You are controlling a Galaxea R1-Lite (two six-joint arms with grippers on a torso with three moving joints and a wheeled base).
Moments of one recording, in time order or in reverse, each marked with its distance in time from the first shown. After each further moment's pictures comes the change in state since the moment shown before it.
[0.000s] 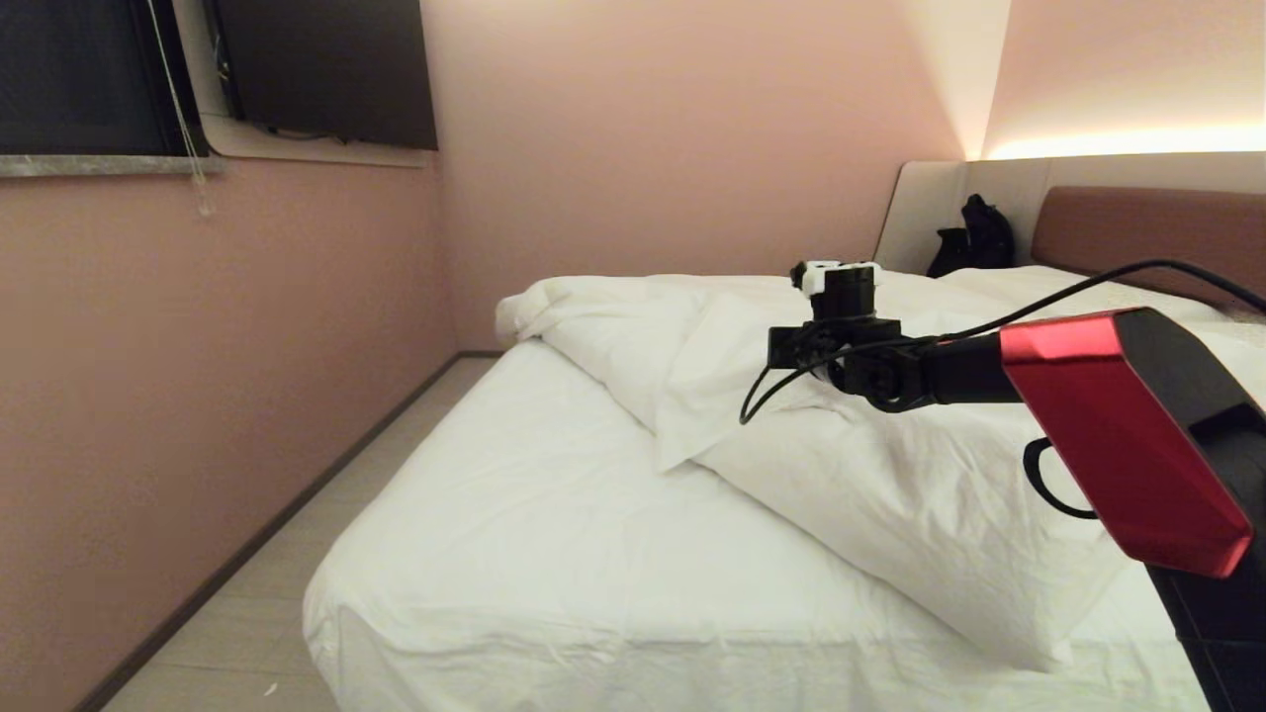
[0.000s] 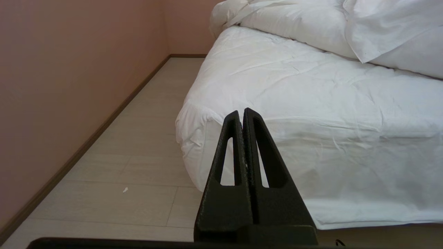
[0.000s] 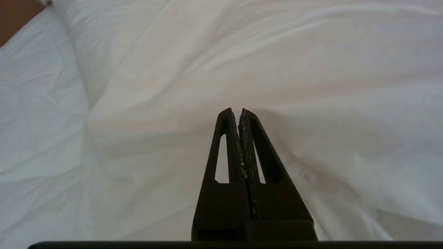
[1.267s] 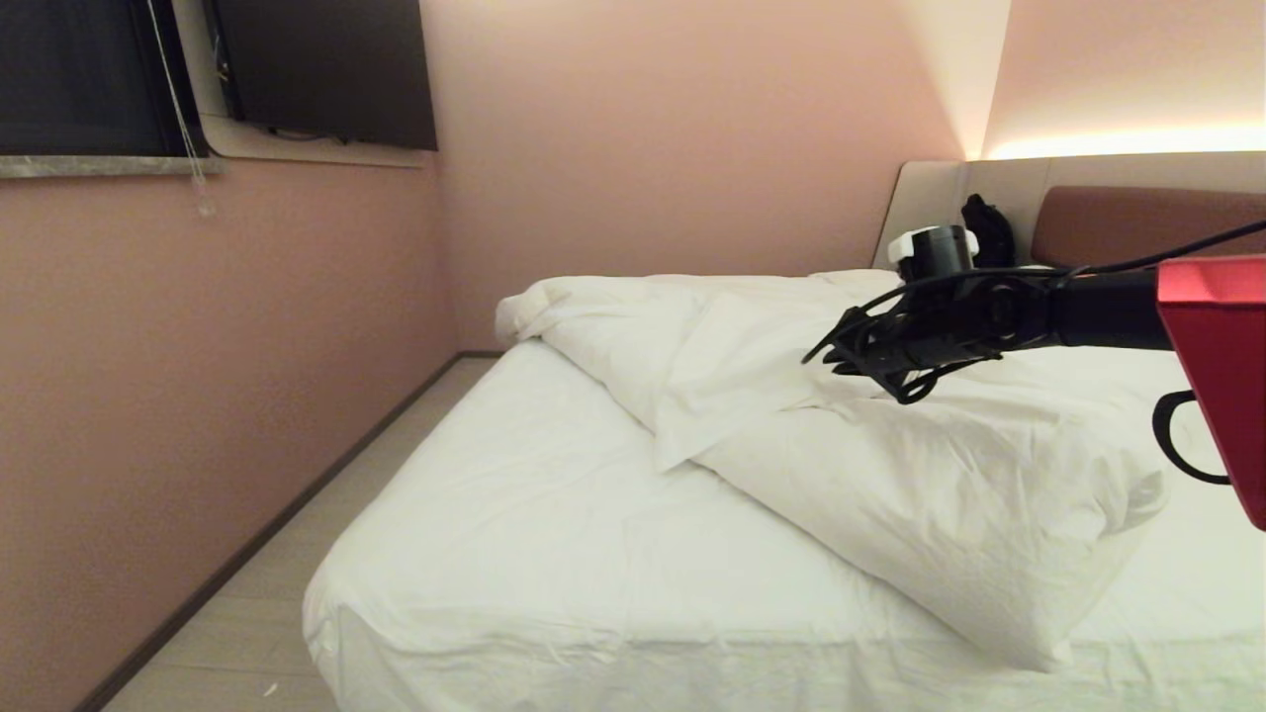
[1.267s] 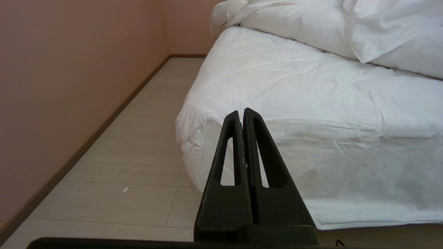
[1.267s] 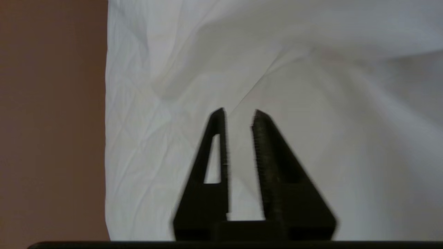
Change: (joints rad) left arm 0.000 0.000 0.000 0.000 0.000 0.000; right arm -0.154 -0.161 0.001 0.460 0.425 0.641
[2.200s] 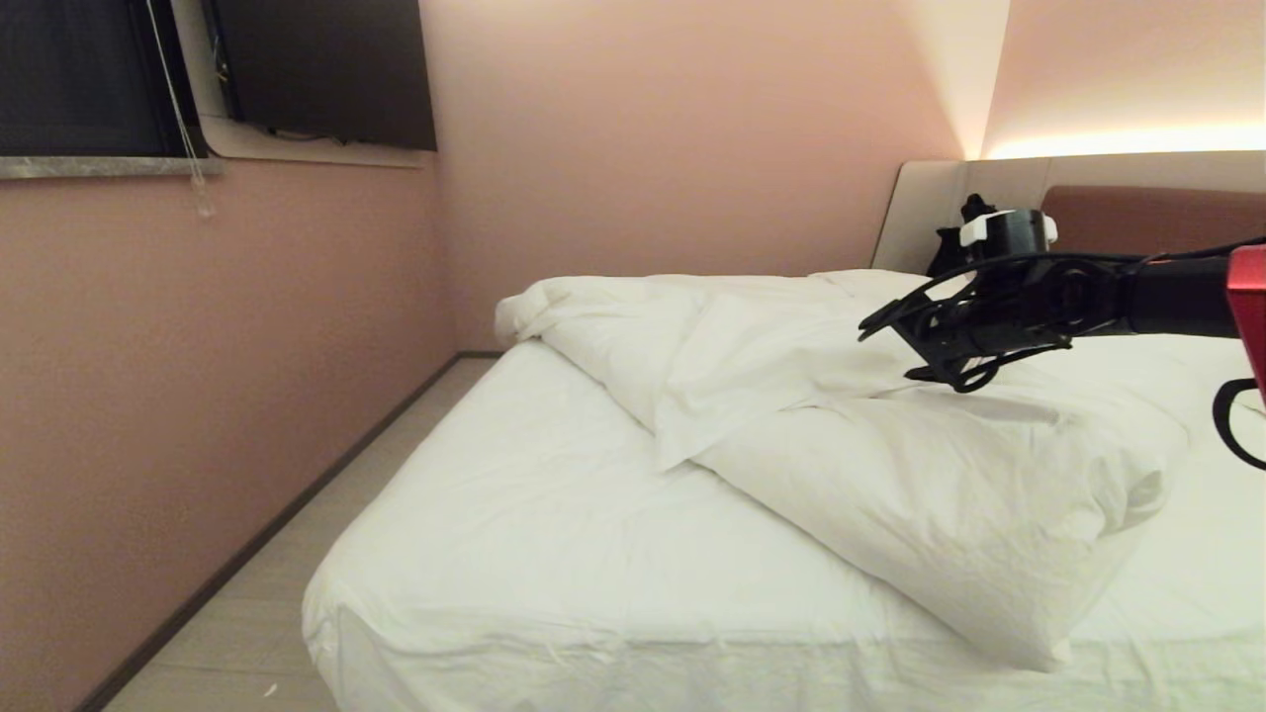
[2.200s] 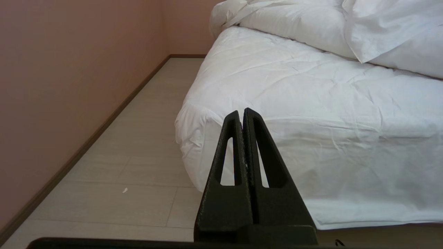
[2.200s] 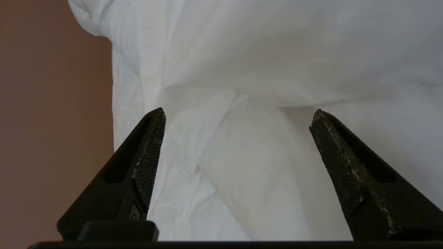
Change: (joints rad) left arm 0.000 0.000 0.000 0.000 0.000 0.000; right arm -0.124 -0.044 0.014 0.016 0.057 0.012
